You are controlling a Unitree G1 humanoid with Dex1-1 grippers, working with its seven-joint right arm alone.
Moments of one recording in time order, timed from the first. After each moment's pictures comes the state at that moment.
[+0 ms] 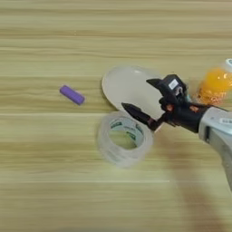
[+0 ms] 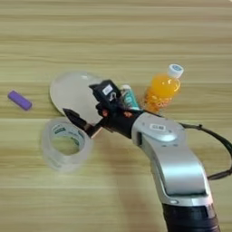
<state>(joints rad) -0.03 -0.53 -0.11 -0.43 0.16 0.62 0.75</state>
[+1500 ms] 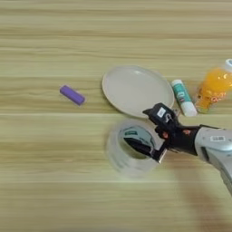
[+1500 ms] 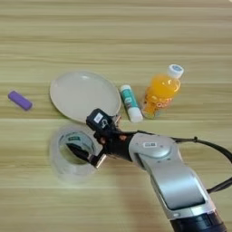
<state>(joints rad) 0.03 -0.65 0.07 -0.34 0.10 0.58 0.79</state>
